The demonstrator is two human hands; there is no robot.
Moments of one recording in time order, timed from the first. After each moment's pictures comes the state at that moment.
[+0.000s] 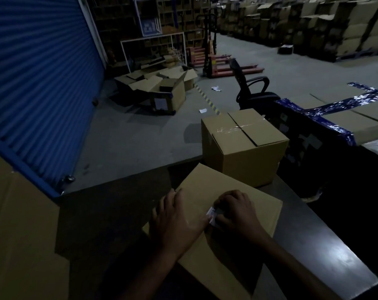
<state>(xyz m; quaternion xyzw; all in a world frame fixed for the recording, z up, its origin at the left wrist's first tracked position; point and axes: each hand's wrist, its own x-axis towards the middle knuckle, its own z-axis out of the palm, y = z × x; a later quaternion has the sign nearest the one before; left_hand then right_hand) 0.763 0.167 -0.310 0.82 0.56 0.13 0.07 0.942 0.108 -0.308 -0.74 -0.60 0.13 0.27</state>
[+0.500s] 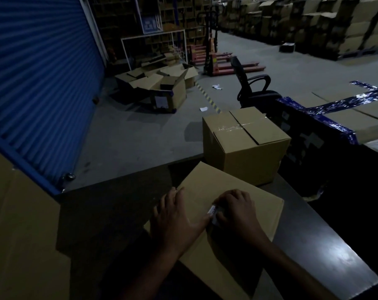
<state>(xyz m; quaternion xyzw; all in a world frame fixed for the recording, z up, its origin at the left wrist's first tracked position) 0.763 0.167 -0.307 0.81 0.56 0.13 0.08 0.935 0.111 -0.314 -0.76 -0.59 0.12 0.25</state>
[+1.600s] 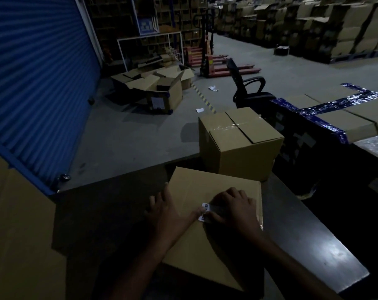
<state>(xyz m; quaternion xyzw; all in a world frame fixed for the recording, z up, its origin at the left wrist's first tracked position) 0.759 0.173 -0.291 0.75 0.62 0.09 0.20 0.935 0.097 -0.306 -0.77 -0.60 0.08 0.20</state>
